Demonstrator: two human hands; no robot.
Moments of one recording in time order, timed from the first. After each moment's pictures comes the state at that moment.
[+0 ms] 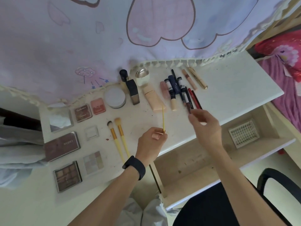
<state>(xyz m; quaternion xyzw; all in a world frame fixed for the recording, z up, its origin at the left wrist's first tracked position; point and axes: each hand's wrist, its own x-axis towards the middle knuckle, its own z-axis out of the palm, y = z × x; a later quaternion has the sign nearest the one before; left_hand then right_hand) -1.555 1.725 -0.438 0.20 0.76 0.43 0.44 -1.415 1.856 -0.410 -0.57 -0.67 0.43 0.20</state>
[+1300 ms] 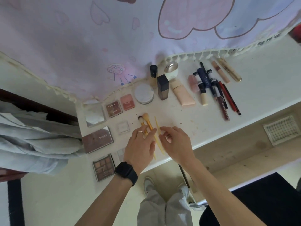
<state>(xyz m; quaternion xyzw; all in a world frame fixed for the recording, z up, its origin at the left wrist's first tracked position) -1.641 1.622 -0.447 0.51 0.85 0.04 0.14 -1.523 1.731 -0.460 -0.42 -0.80 0.41 0.10</state>
